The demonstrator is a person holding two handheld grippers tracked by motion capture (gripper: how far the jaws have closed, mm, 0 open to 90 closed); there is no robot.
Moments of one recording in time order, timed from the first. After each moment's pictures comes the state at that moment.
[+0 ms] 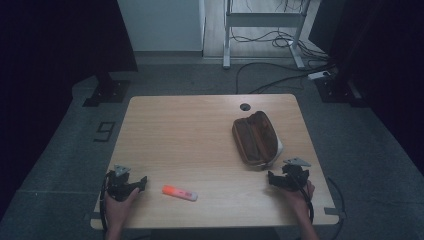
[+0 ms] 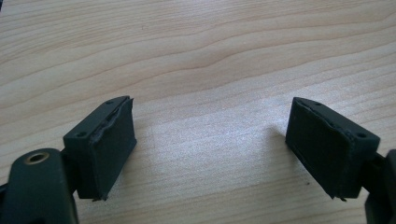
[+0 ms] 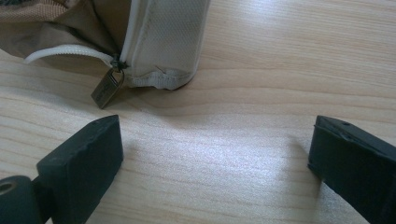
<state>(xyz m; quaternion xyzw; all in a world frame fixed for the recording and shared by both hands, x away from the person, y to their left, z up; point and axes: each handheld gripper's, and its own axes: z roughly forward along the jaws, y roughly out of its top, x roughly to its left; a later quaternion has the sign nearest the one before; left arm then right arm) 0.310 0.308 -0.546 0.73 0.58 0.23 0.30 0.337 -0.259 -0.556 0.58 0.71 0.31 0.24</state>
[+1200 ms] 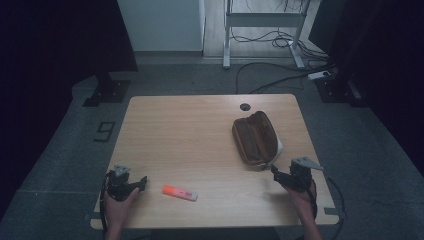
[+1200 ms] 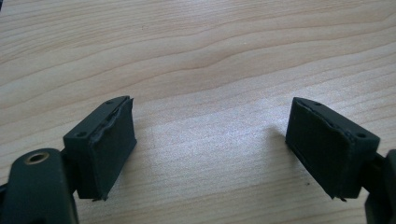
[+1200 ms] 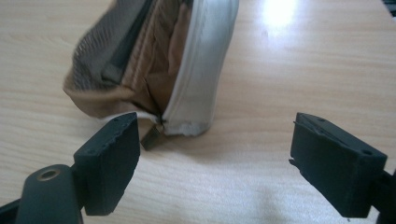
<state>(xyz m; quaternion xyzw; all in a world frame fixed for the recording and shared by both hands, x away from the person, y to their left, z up) 0.310 0.308 -0.546 0.73 0.58 0.23 0.30 0.320 -0.266 -0.525 0.57 0.67 0.41 0.26</state>
